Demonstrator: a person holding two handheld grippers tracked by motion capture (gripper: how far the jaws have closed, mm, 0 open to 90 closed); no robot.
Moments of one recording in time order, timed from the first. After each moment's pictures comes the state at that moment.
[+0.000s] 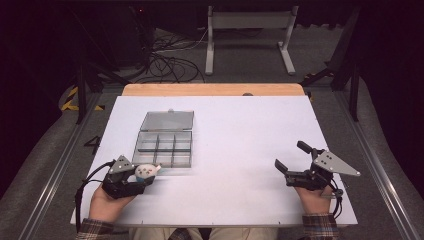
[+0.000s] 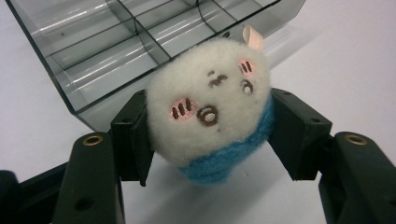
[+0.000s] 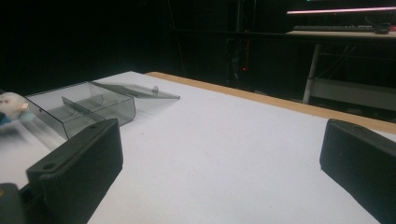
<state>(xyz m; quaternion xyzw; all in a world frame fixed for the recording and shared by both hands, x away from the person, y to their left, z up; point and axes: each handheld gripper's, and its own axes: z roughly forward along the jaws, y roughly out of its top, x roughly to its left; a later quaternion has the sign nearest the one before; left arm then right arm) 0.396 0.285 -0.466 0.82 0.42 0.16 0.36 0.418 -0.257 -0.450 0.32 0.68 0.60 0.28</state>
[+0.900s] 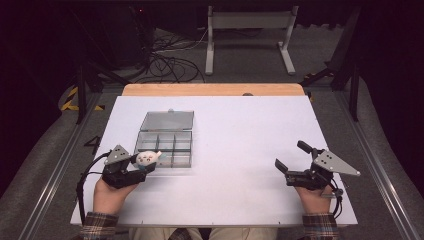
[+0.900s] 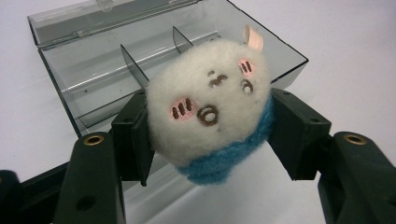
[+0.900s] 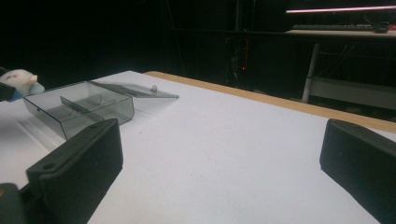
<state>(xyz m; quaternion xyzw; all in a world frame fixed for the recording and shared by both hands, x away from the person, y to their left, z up) 0.411 0.284 -0.448 0.78 0.43 0.18 0.42 0.419 -0.258 -0.451 0.32 0.68 0.60 0.29</state>
